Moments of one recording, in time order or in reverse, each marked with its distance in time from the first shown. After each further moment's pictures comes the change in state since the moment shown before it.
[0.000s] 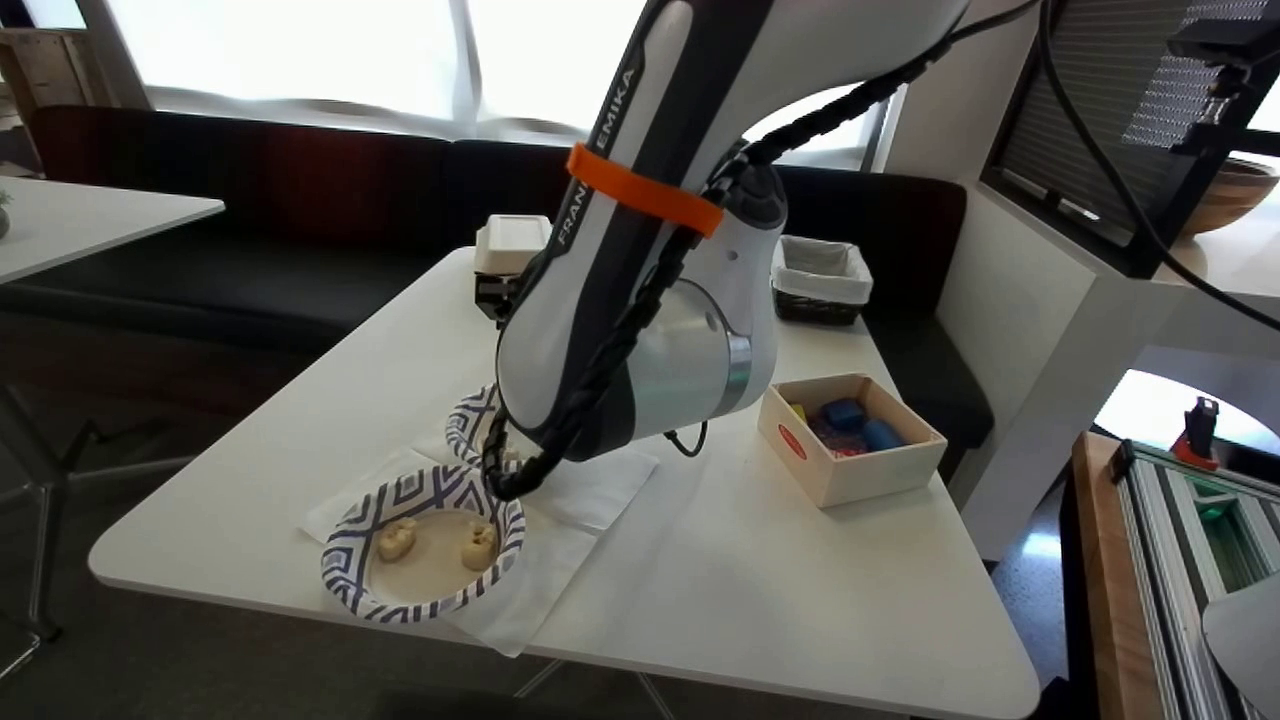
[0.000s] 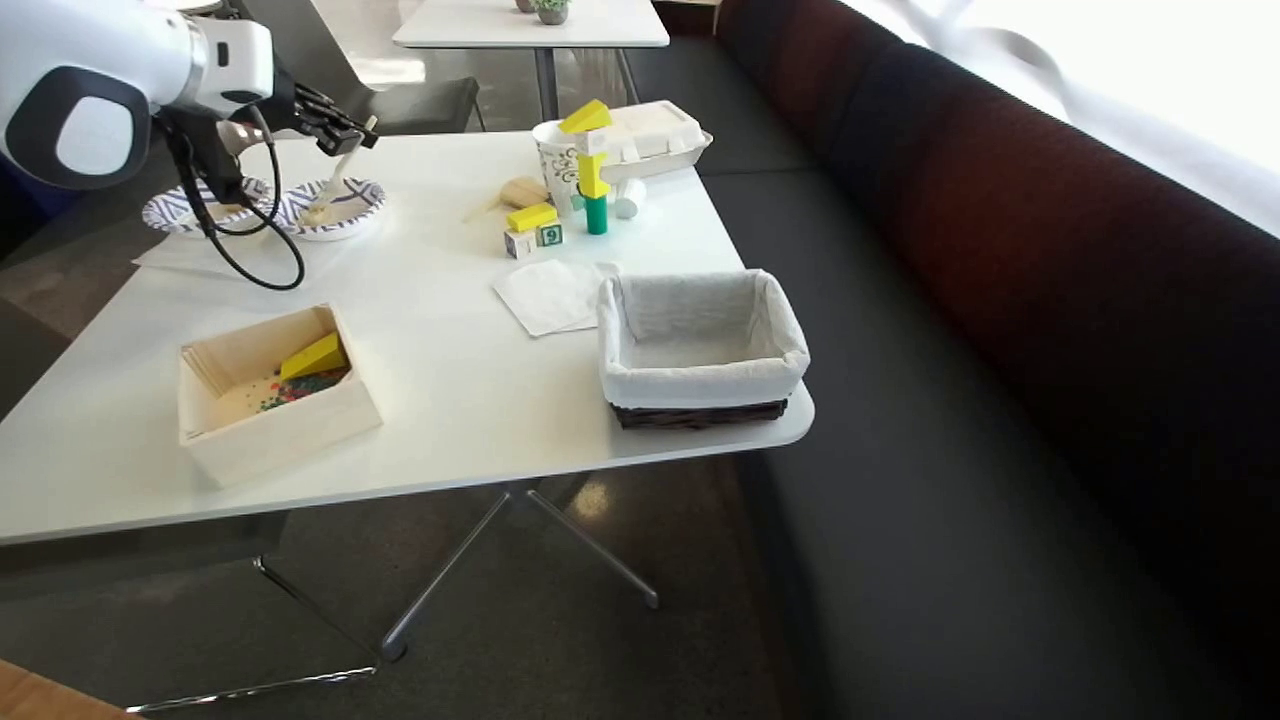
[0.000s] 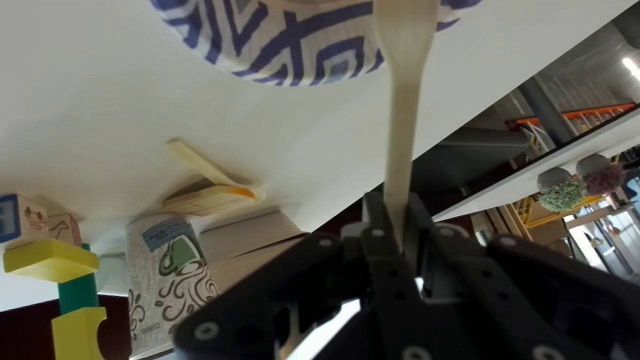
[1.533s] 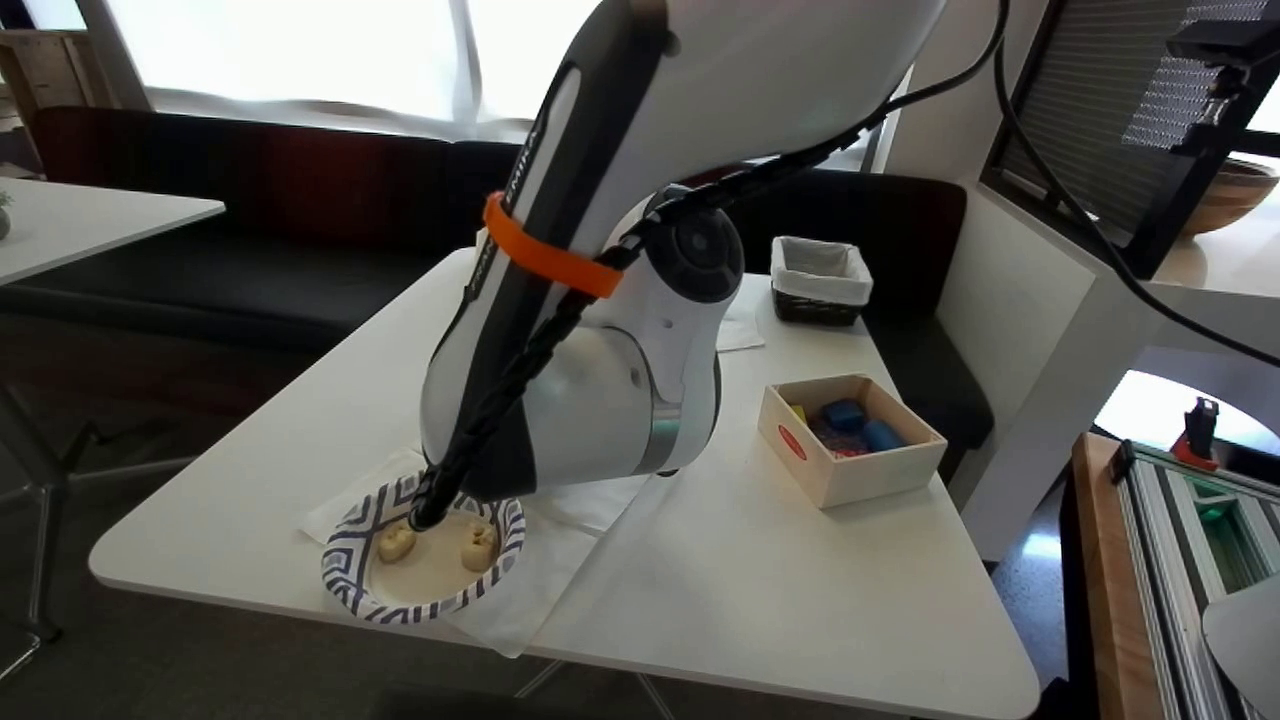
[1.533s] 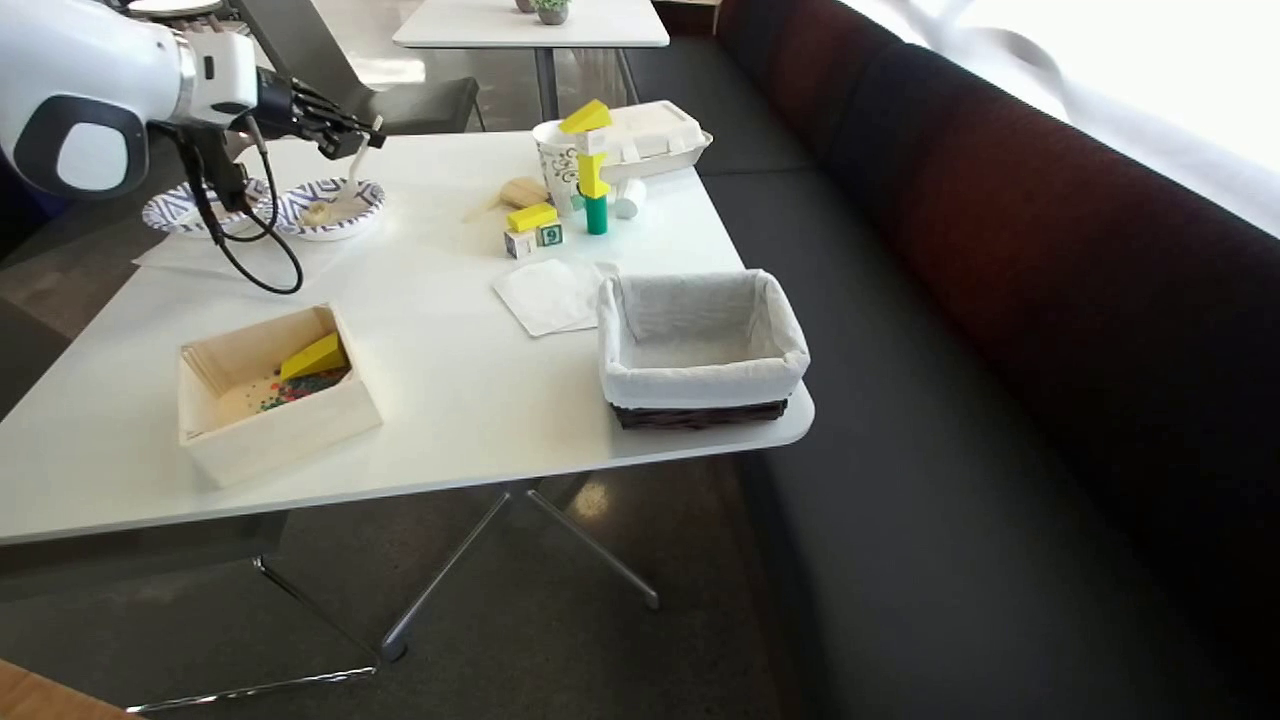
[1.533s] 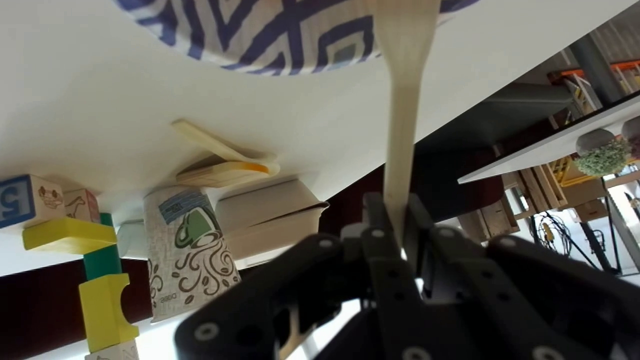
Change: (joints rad) arm 0.095 0.116 -0.026 0.151 0.231 0.099 -0.118
